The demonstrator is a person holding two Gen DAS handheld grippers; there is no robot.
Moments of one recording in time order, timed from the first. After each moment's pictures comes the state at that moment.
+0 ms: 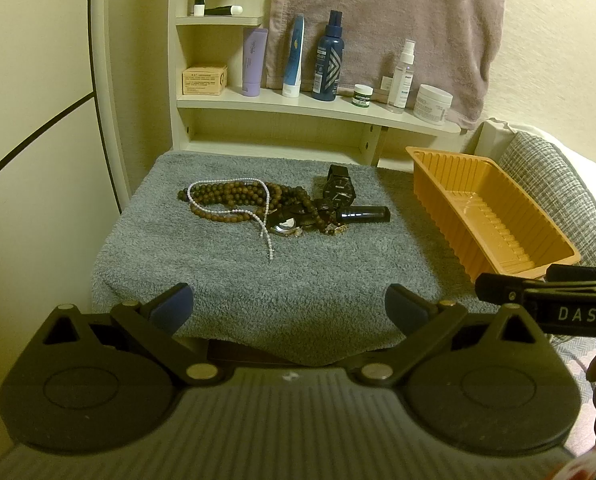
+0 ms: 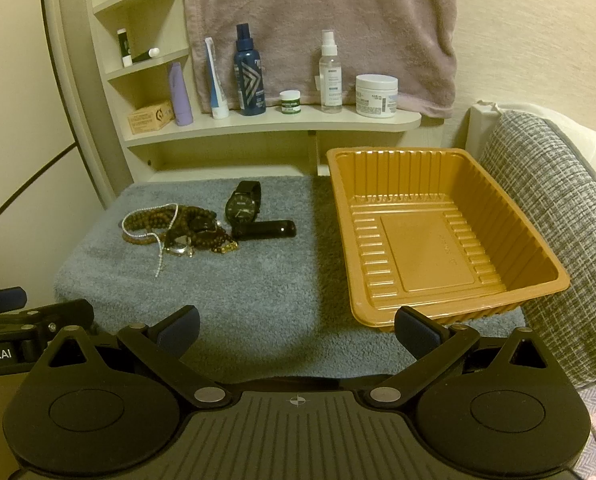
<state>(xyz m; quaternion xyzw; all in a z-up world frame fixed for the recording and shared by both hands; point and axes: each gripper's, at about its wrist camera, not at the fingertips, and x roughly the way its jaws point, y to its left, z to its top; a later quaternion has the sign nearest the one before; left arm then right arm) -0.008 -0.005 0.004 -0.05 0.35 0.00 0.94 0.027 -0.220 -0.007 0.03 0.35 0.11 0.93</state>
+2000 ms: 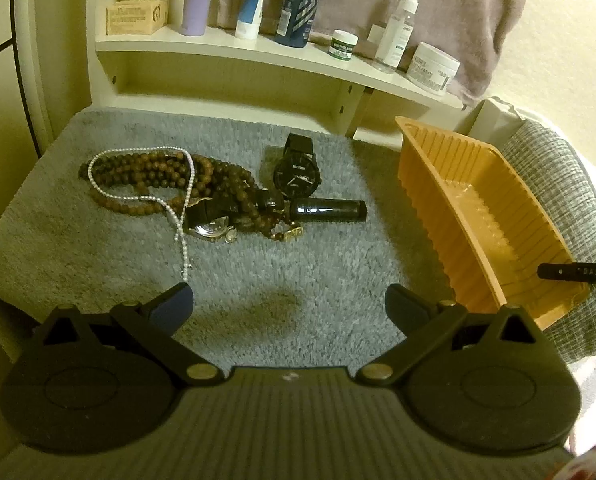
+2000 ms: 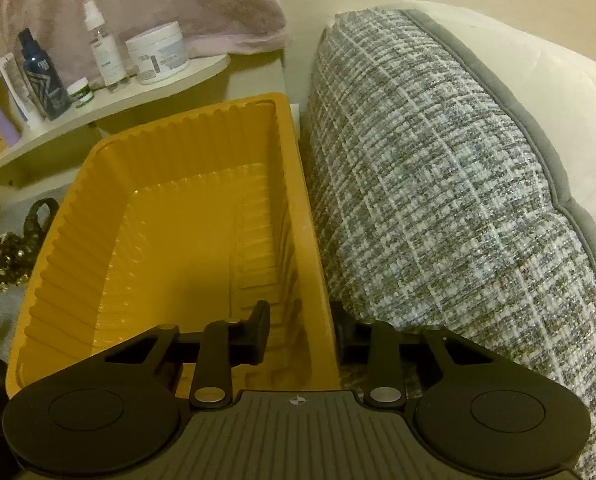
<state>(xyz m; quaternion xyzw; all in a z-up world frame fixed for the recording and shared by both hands) 0.103 -0.033 -0.046 -0.10 0.41 -0.06 0.90 0.168 -0.423 -0.078 0.07 0.43 0.06 0.90</state>
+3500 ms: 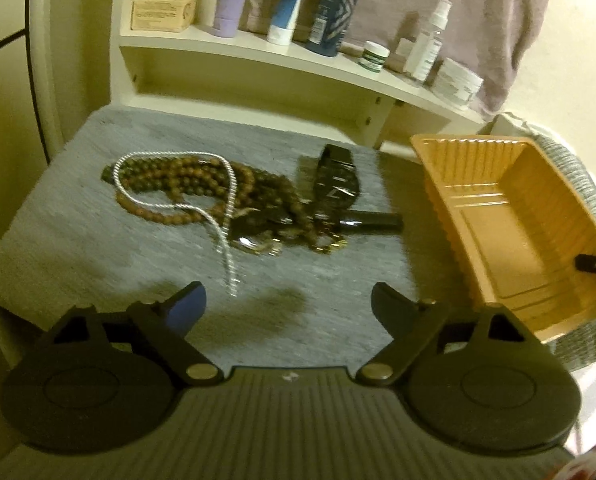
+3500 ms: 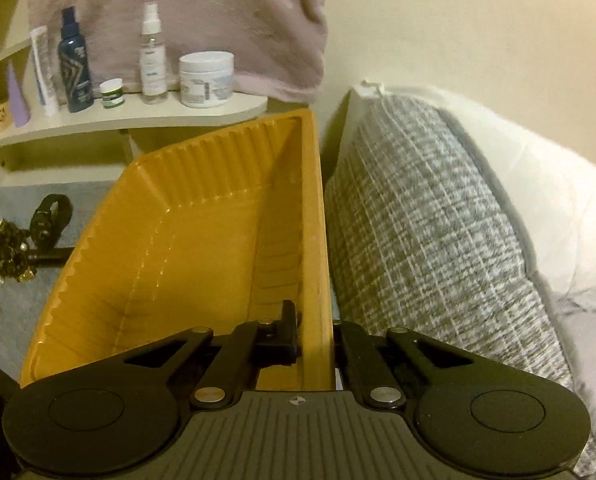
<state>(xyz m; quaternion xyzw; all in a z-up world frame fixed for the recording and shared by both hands) 0.111 0.007 -0.058 -0.11 0.40 -0.05 0.91 0.161 -0.331 -0.039 -0.03 0.38 0.00 0.92</state>
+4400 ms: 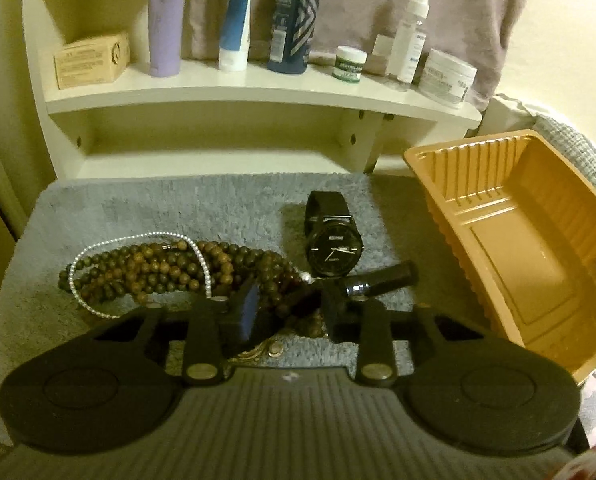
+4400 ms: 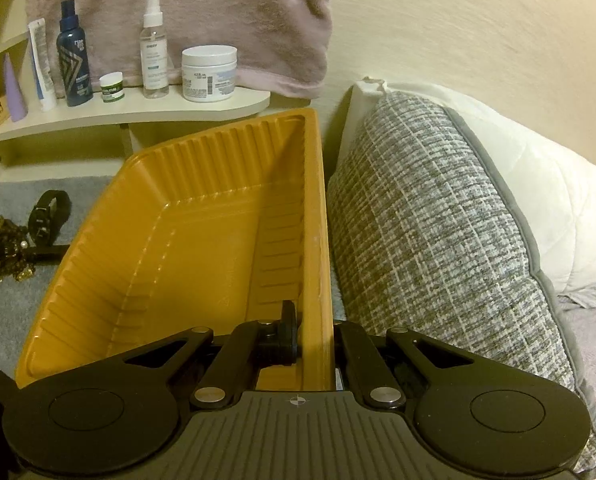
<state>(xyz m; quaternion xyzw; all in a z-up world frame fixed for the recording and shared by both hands) 0.183 -0.005 -0.056 -0.03 0.39 -0.10 0.91 0.167 -0.330 -0.043 -0.03 0.39 0.00 0.92</state>
